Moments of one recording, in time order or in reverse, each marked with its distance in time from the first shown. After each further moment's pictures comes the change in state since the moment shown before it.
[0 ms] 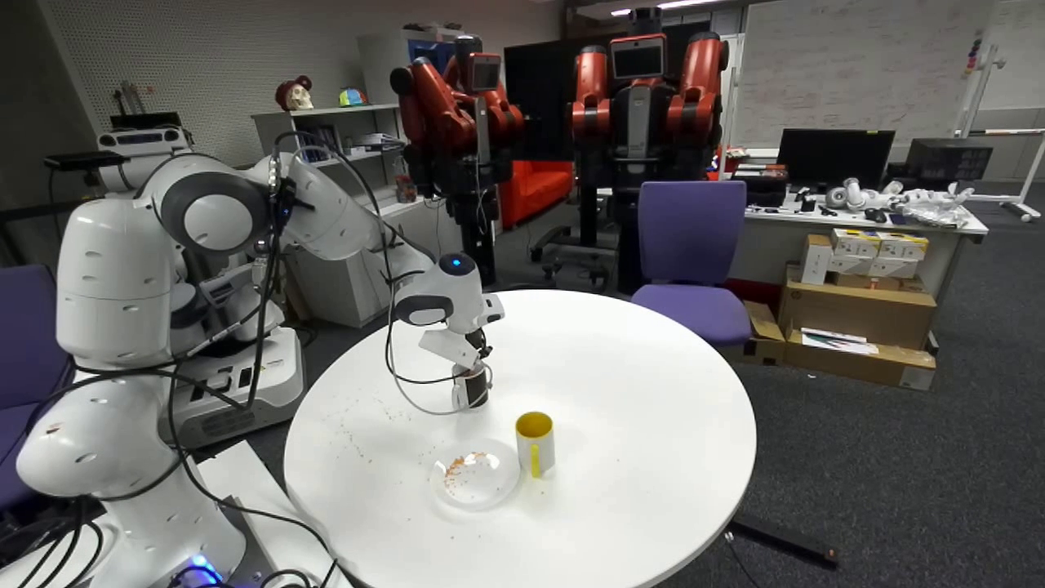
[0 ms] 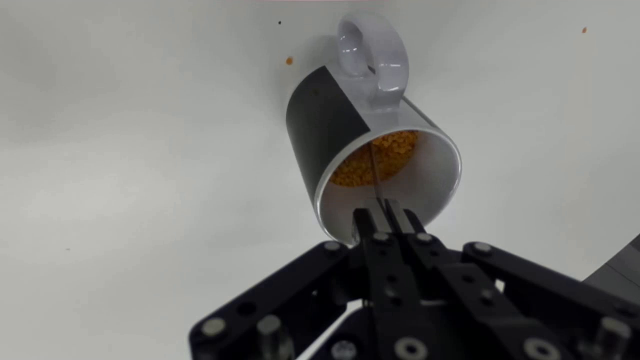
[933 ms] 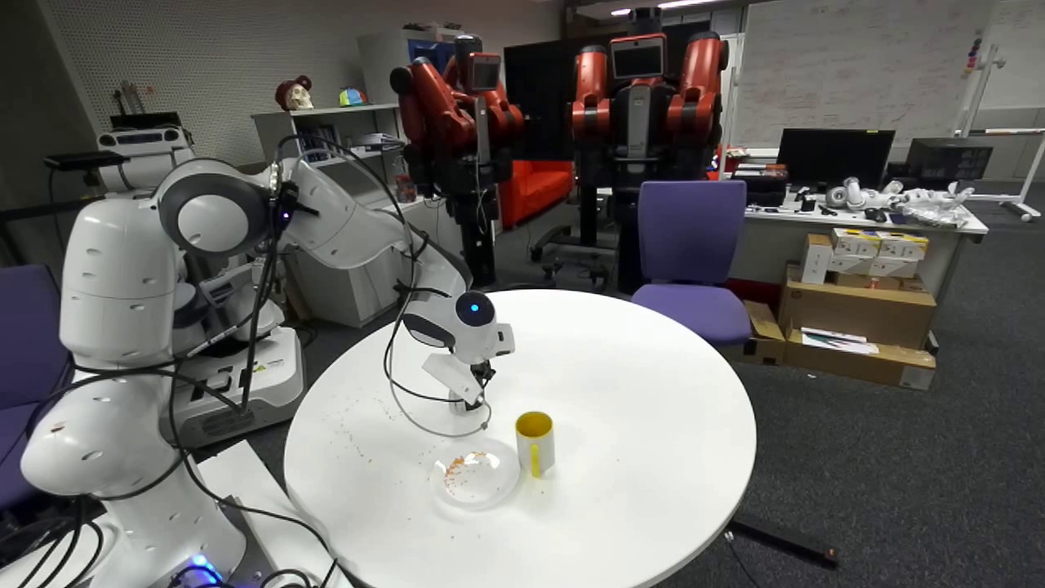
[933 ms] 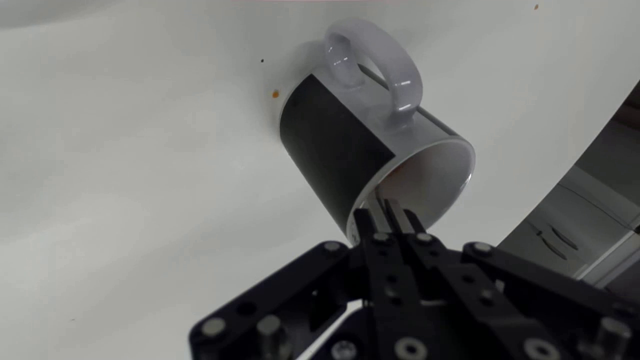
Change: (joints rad) arm 0.047 0.017 -0.168 0.002 0.502 -0.181 -0.392
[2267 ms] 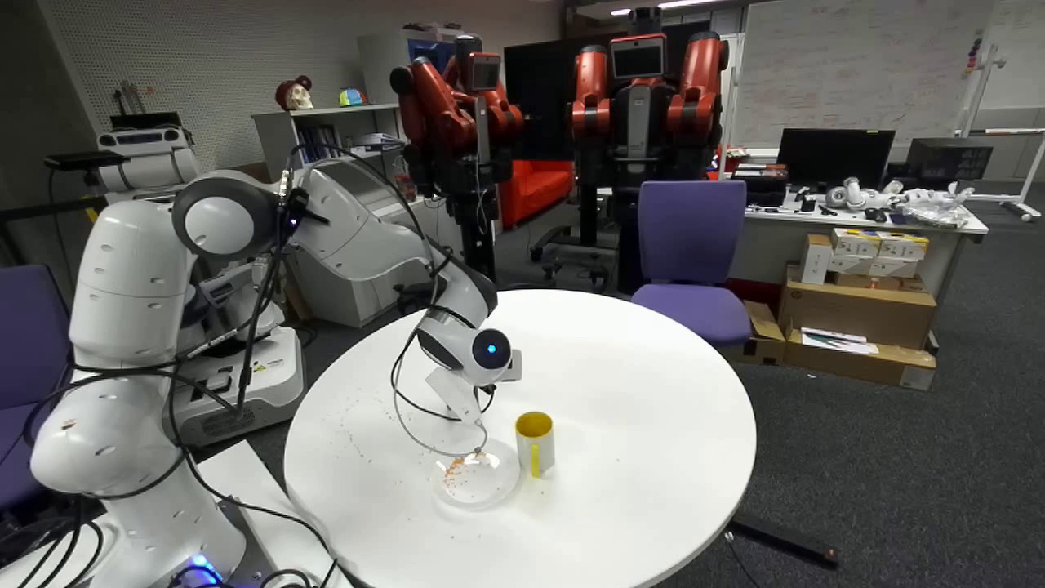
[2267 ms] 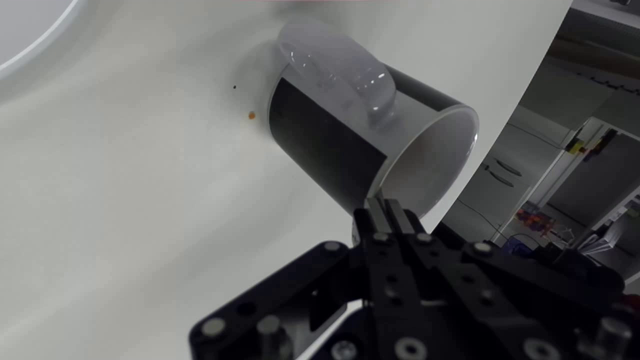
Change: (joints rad) arm 0.096 0.058 -0.217 0.038 0.226 -0.267 -0.097
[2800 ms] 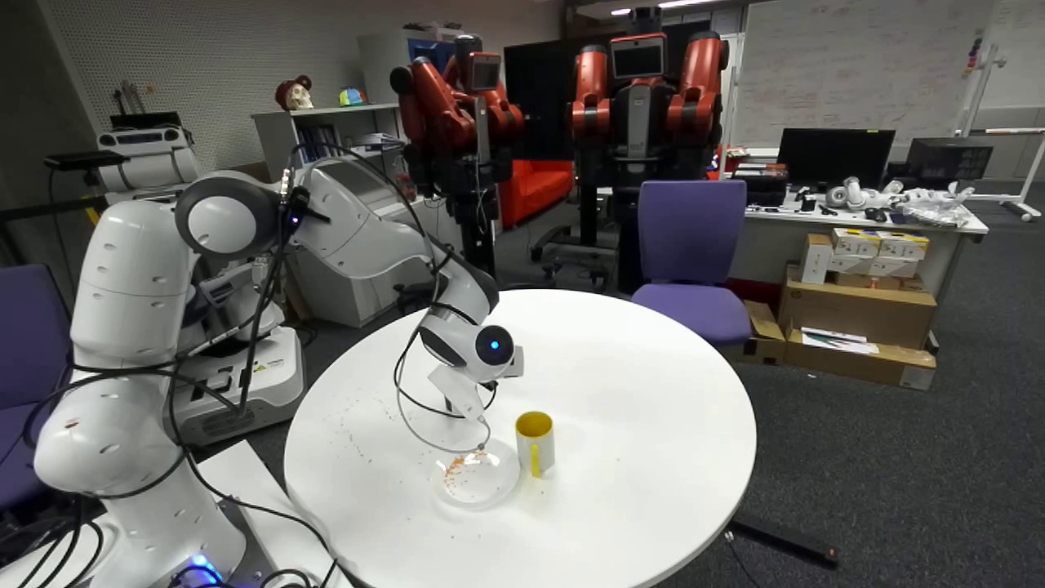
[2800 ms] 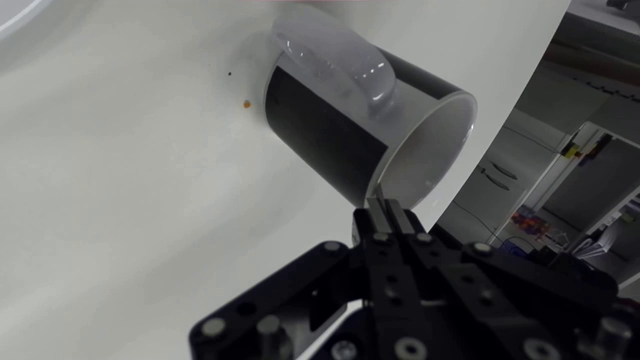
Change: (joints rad) arm 0.031 0.007 -0.027 0.022 -0.002 -0.017 0.002
